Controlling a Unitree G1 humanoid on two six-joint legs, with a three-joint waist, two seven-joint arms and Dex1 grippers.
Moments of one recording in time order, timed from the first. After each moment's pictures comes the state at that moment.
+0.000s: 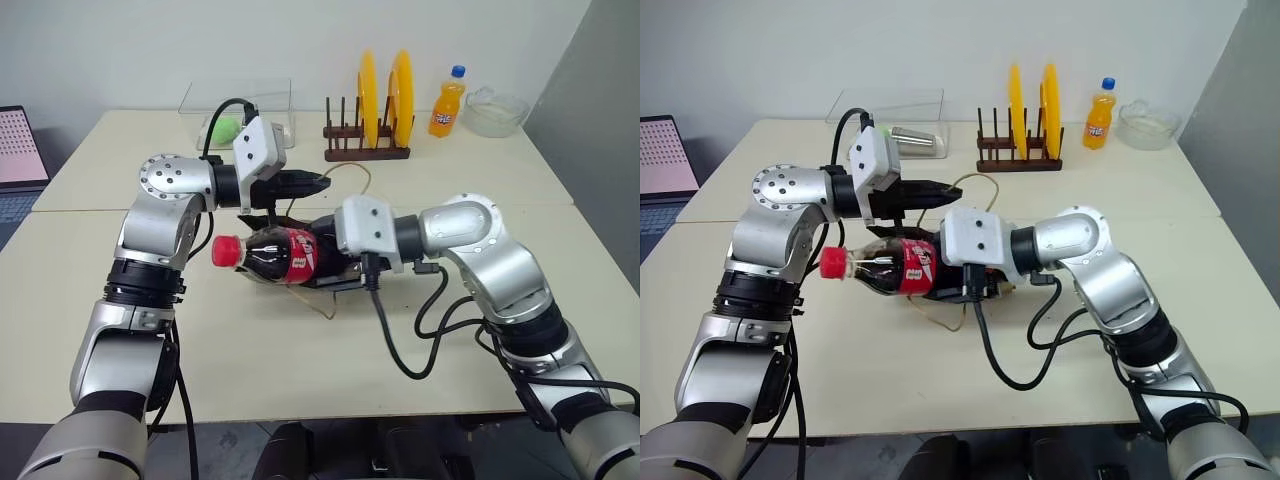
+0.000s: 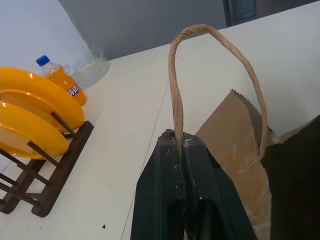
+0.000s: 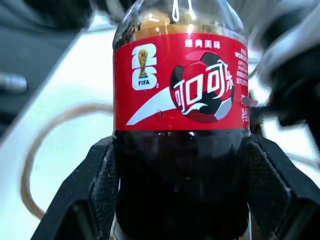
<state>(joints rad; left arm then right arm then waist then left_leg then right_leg) -0.91 0.60 -0.10 0.29 -0.24 0.15 -1.19 -0.82 -0.38 0.27 -0.35 0.21 0.58 1.15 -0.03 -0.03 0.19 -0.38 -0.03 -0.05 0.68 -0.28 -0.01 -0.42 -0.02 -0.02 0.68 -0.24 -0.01</state>
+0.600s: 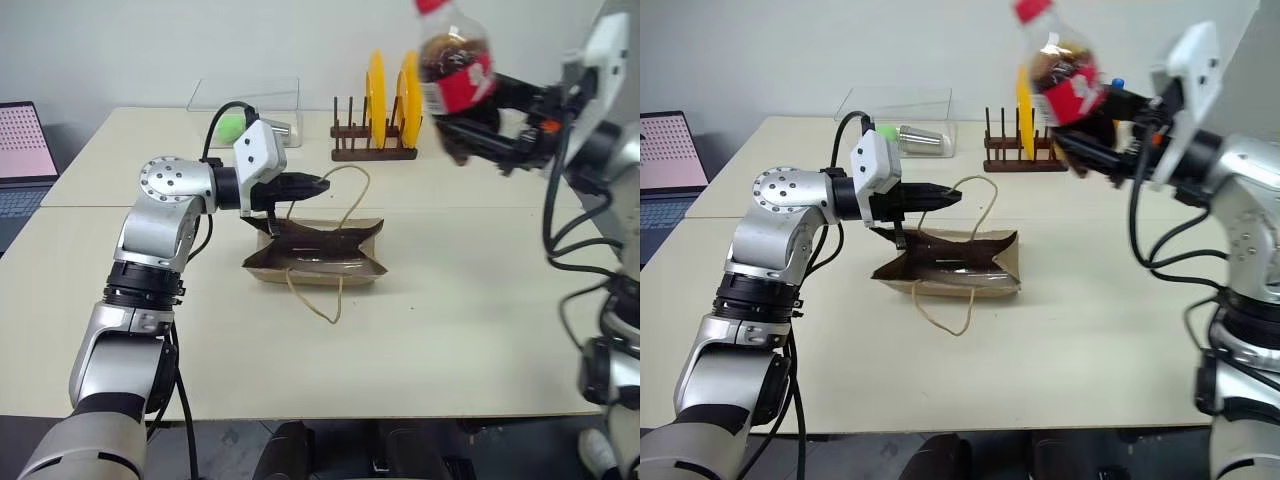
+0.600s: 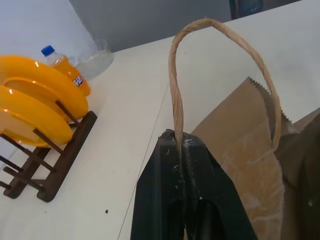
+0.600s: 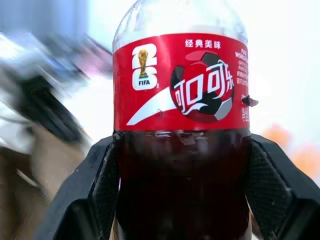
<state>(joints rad) -0.90 0.61 -0.10 0.28 -0.24 0.15 -1.19 -0.74 -0.81 -0.23 -0.19 0.38 0.73 0.87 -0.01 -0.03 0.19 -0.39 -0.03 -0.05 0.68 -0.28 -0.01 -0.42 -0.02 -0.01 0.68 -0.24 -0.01</state>
